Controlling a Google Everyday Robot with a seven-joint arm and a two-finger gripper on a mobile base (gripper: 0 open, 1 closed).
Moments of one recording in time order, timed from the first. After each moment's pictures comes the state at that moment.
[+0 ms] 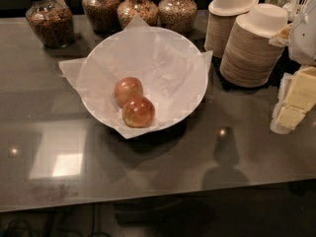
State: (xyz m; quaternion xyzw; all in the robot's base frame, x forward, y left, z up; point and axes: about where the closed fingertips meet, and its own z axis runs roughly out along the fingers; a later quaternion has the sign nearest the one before) arm 0.438 -0.217 0.976 -0.60 0.78 -0.03 0.16
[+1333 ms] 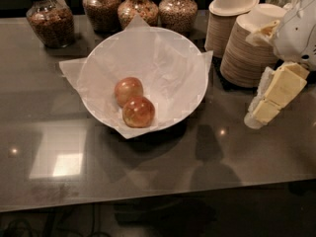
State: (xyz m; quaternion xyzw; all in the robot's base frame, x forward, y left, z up) arm 0.444 -0.170 0.982 -0.61 0.75 0.07 0.25
